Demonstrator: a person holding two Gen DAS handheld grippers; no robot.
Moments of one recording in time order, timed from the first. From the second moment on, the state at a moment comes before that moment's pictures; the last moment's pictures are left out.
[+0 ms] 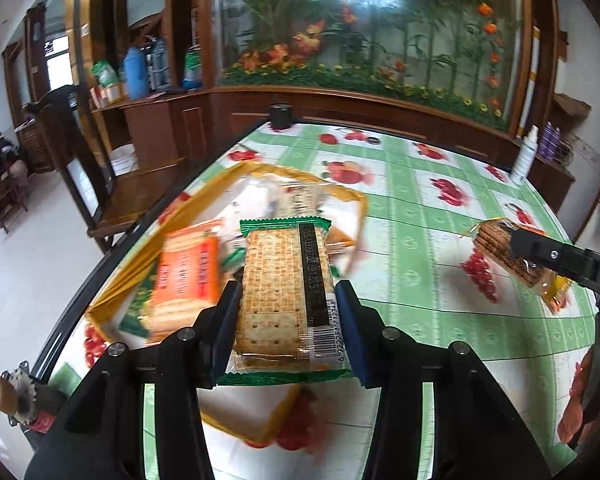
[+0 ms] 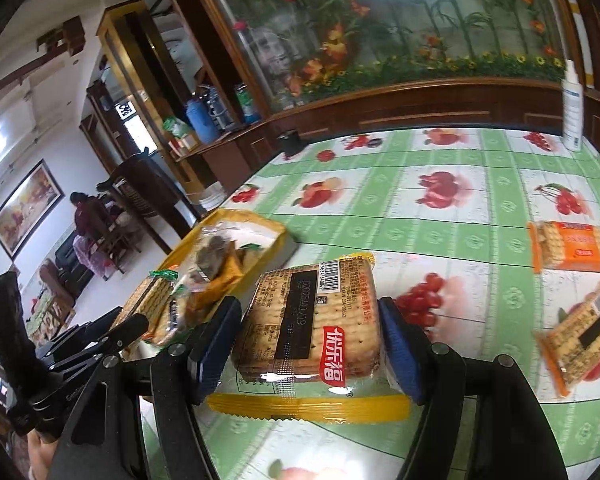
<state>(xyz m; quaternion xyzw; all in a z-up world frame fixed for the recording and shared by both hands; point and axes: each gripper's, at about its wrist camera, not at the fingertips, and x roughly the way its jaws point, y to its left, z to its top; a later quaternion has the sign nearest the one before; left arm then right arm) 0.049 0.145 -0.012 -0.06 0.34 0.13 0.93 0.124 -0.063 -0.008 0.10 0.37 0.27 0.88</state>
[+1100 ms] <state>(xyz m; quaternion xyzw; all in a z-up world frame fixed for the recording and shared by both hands) 0.031 0.221 -0.034 -0.10 0.35 0.19 0.91 0.134 0.099 -0.015 0.04 0.39 0.38 0.84</state>
